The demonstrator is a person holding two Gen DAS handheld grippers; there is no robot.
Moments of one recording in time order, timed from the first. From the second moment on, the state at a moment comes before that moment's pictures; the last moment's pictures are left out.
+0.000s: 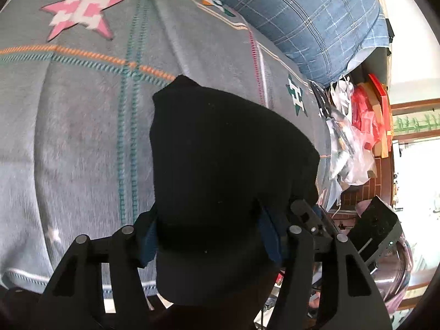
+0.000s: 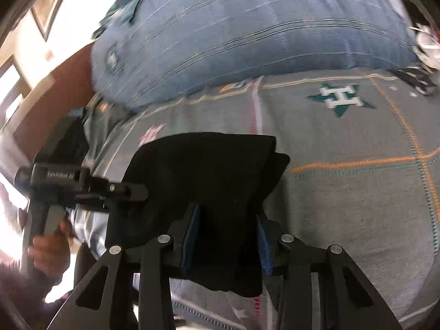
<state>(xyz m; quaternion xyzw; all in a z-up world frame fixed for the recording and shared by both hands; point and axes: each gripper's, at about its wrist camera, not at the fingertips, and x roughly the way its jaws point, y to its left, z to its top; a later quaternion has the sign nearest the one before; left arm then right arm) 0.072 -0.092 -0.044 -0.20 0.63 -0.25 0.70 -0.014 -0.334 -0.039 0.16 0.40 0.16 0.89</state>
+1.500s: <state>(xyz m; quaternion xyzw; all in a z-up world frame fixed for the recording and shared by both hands) 0.122 -0.016 0.001 -0.09 0.44 -0.02 0.89 0.096 -0.220 -0.015 0.10 0.41 0.01 0.91</state>
